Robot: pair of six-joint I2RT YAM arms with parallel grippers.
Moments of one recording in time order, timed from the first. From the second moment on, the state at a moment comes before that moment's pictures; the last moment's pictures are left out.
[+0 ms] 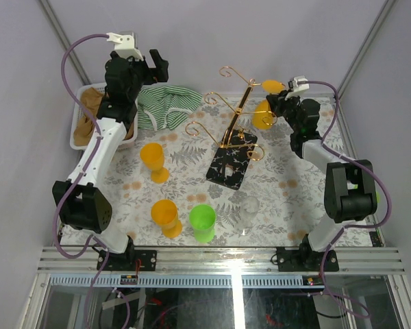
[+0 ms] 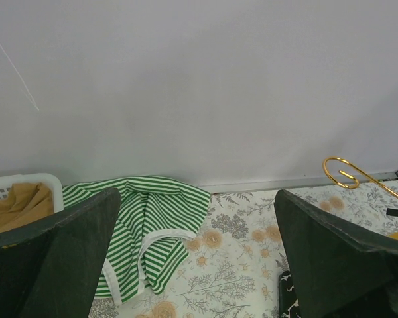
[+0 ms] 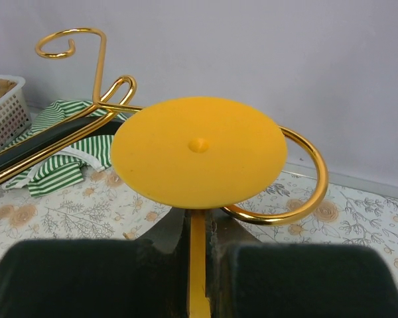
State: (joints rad) left arm -0.14 1.61 1.61 0.03 0.04 -0.20; right arm 0.10 1.70 1.06 0.69 -0.30 0.13
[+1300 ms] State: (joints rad) left arm -0.14 1.66 1.64 0.04 0.04 -0.23; right arm 0.11 1.75 1.08 0.75 -0.07 0.06
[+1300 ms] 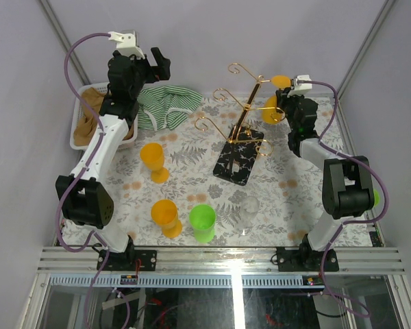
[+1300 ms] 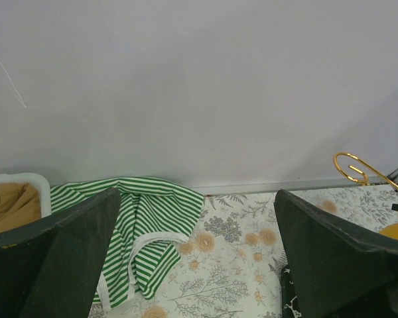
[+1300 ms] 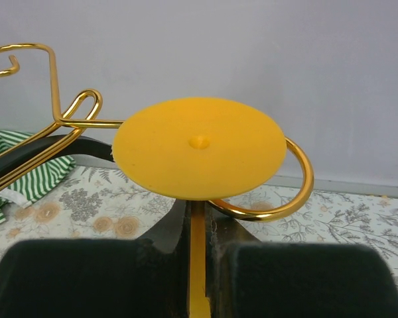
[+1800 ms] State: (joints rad) left arm -0.13 1.66 1.64 0.05 0.05 -0.24; right arm 0.11 1.73 1.05 0.78 0.03 0.02
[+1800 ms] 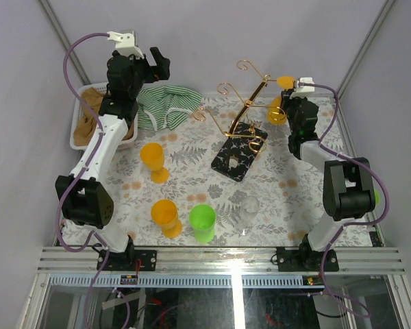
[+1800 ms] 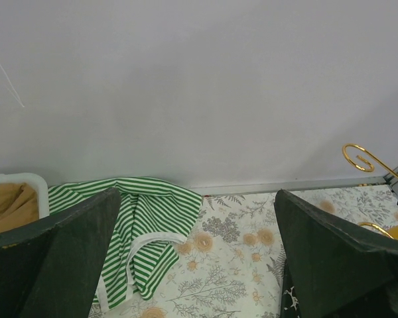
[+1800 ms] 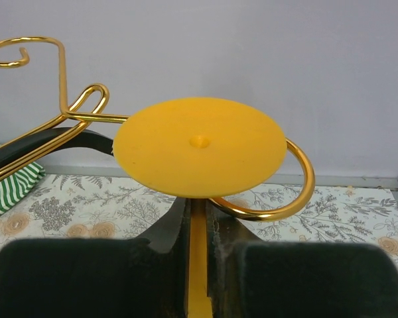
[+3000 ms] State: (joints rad) left arm -0.13 1.66 1.60 0.07 0.07 -0.27; right arm 0.09 1.68 0.94 0.85 0.27 -0.02
